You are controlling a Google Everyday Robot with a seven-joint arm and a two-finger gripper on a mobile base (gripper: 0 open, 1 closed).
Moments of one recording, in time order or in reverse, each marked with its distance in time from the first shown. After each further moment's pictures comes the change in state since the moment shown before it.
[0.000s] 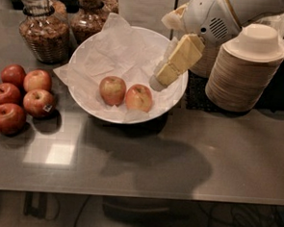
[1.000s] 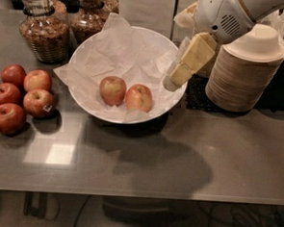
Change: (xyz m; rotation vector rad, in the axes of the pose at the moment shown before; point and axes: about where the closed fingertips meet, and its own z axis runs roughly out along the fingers) arm 0.019 -0.008 -0.017 0.033 0.108 -0.015
